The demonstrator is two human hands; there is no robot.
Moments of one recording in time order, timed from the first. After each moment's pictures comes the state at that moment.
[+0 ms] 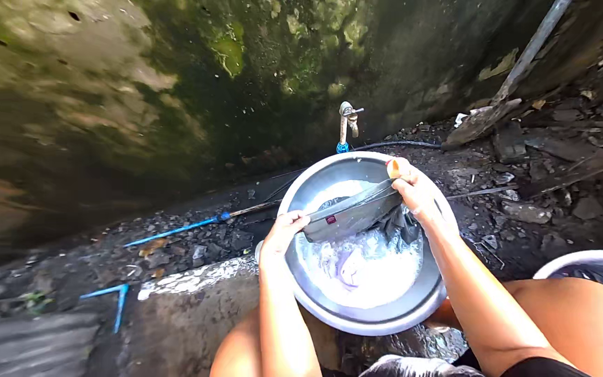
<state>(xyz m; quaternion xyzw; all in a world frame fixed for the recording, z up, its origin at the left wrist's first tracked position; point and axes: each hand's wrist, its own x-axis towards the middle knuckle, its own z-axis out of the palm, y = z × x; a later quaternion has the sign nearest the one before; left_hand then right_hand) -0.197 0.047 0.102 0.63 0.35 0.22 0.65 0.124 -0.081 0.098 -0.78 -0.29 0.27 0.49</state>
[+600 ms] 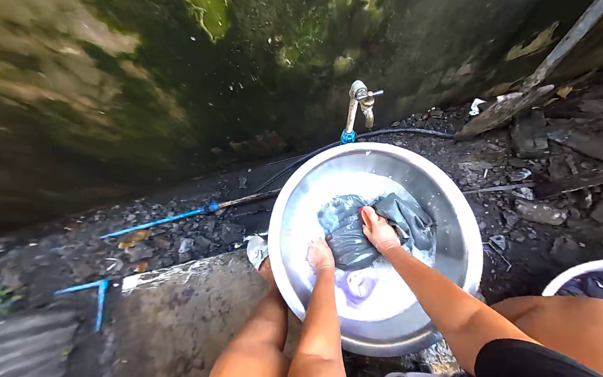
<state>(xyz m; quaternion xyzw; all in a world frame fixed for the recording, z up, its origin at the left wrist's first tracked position) -0.124 -0.009 -0.094 0.65 0.72 -0.06 0.23 0.054 -0.058 -0.085 -0.84 -0.42 0.33 0.09</state>
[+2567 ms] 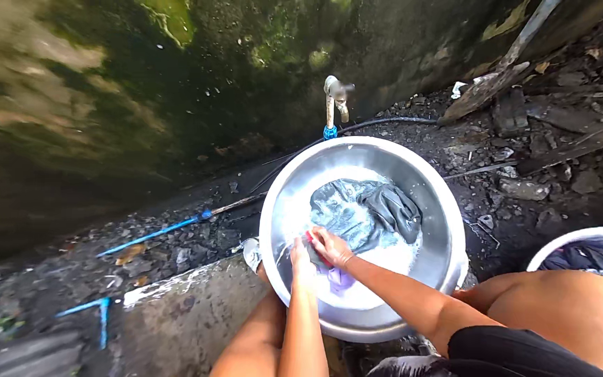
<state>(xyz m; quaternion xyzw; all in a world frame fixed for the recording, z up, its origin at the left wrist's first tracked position) -0.141 -0.018 -0.012 0.30 0.69 0.29 0.59 -0.047 -0.052 -0.060 -0.69 -0.50 0.45 0.26</state>
